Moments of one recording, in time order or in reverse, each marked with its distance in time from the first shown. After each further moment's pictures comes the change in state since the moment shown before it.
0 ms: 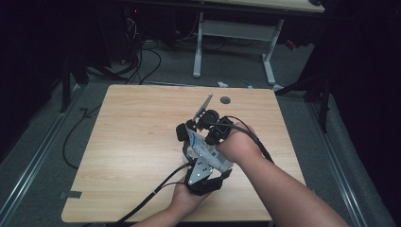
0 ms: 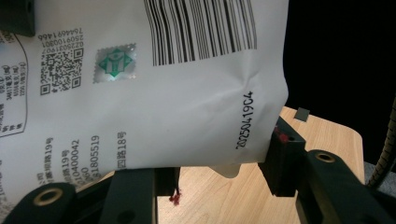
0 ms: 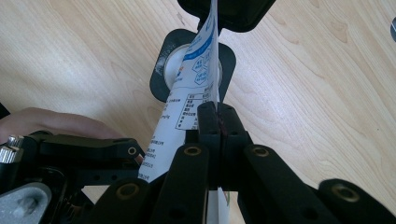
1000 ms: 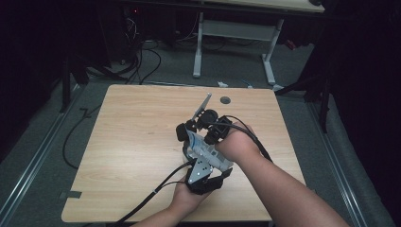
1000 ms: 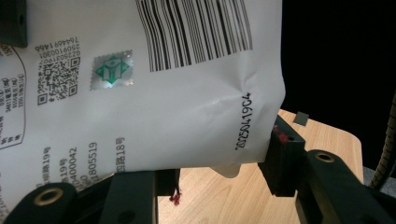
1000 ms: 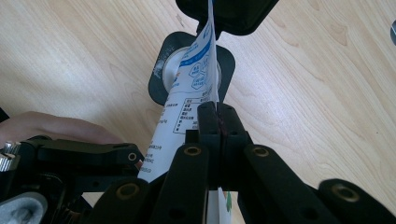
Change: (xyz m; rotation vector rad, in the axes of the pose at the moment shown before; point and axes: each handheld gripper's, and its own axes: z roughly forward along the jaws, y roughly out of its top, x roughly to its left) left arm 0.001 0.002 0.001 -0.014 -0.001 -0.011; right arm -0.001 0.003 0.002 0.000 -0.003 -0.003
